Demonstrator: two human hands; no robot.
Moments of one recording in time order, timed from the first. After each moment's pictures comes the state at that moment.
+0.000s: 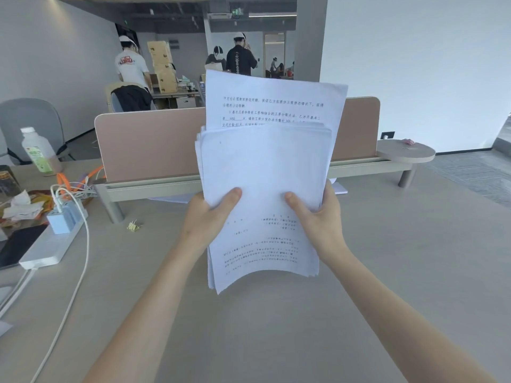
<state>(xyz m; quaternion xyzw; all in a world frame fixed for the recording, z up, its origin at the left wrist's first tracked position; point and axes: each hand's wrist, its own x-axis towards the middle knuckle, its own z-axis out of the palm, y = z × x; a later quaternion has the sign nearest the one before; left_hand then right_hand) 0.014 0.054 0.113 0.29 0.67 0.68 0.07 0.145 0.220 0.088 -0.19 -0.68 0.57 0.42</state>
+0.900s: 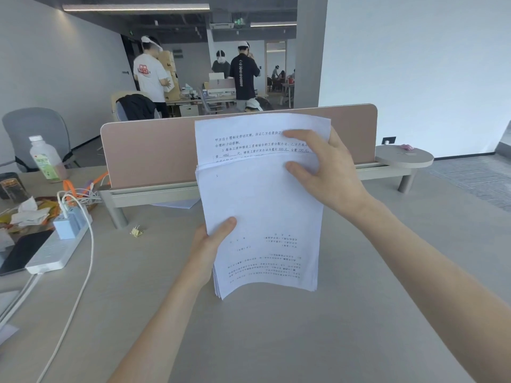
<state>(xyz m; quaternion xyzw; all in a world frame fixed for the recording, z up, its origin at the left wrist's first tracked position) 0.032 0.042 0.078 0.25 0.58 0.75 0.20 0.154 0.241 0.183 -0.07 -0.87 0.19 0.45</state>
